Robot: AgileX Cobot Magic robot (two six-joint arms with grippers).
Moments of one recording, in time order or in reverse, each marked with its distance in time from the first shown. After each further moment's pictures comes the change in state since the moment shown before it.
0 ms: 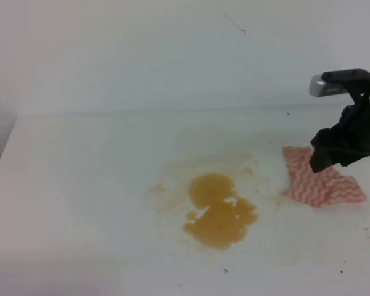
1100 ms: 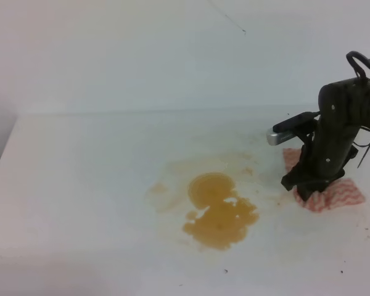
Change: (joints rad) left arm 0.000 0.005 -0.027 0.001 0.001 0.000; right arm 0.122 0.327 -0.148 -0.254 0.014 0.083
